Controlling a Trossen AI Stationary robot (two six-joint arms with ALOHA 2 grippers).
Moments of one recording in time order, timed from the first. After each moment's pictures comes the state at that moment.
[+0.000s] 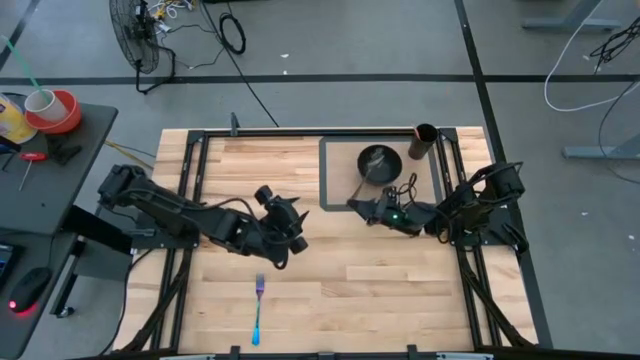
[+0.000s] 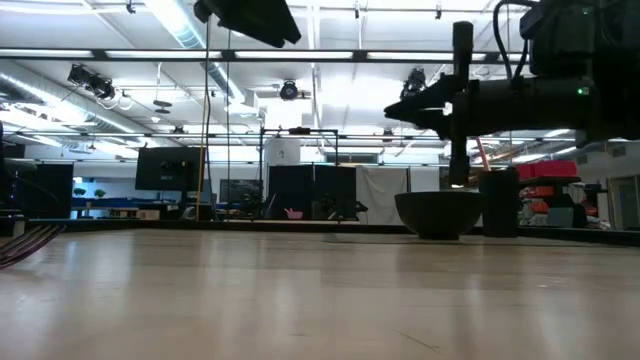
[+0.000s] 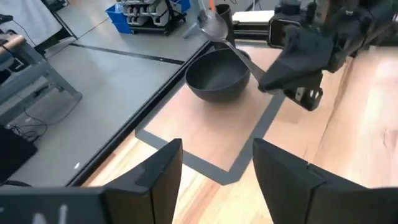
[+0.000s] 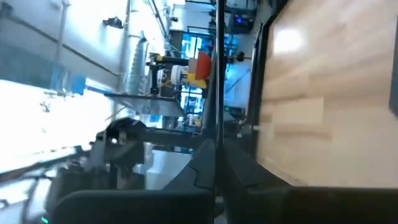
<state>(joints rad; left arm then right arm) -0.38 1.51 1.20 -0.46 -1.00 -0.41 0.16 1.73 0.30 1.54 0.51 1.41</state>
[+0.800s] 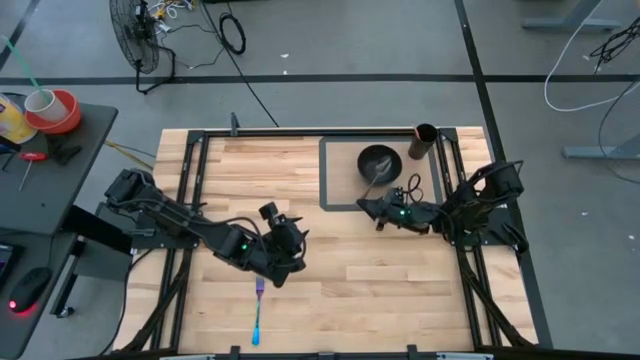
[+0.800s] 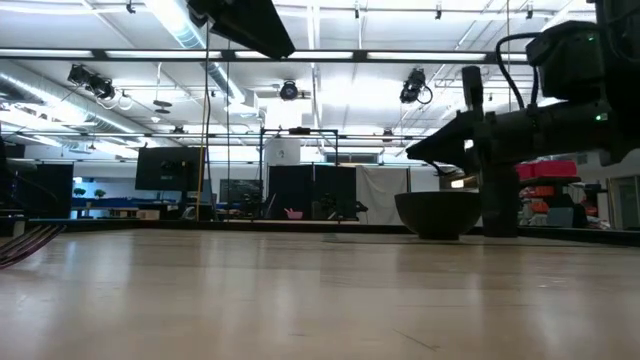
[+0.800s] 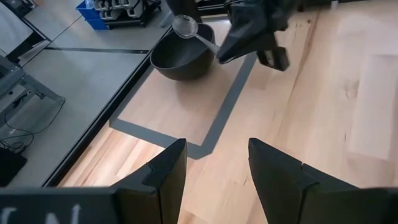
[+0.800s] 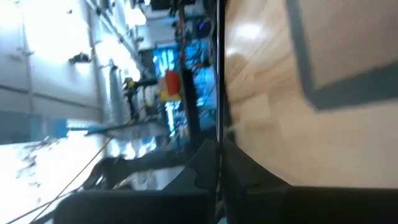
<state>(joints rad) -0.47 1.59 1.20 -0.50 -0.95 -0.44 0.12 1.73 0.18 1.49 0.52 1.73</state>
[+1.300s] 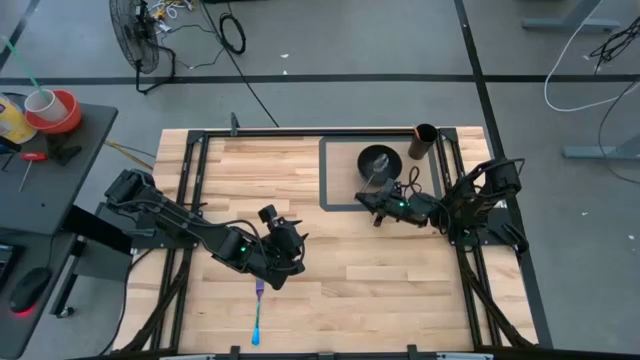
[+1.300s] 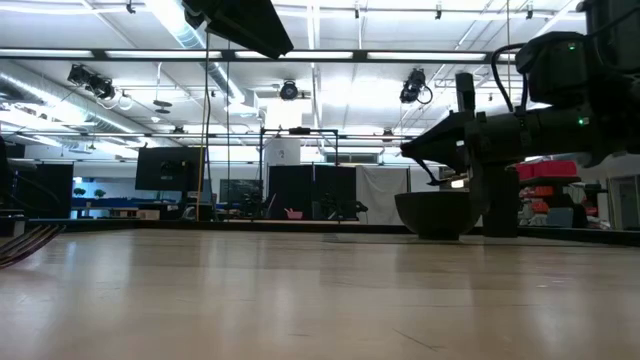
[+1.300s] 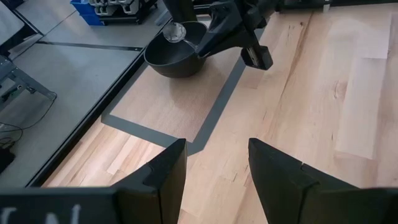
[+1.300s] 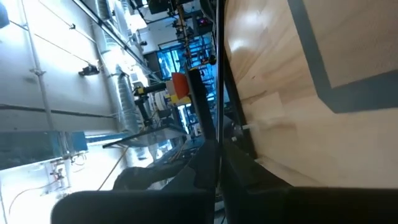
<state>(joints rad) -0.48 1.59 1.20 -0.51 -0.94 -0.49 0.01 1.73 0.18 1.52 0.38 1.85</state>
